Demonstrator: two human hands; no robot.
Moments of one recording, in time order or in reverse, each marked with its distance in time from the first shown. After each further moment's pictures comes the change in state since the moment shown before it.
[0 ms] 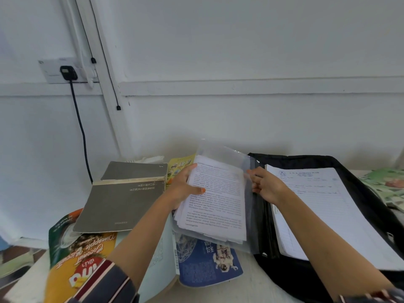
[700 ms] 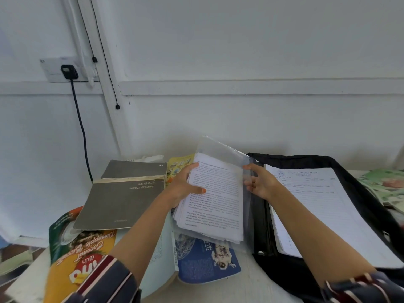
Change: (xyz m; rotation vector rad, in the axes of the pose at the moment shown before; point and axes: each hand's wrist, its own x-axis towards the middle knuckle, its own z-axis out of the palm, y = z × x) left_hand -0.002 0.002 0.000 0.061 -0.037 -0.003; right_hand -0.016 -0.011 0.019 0.053 0.042 0.059
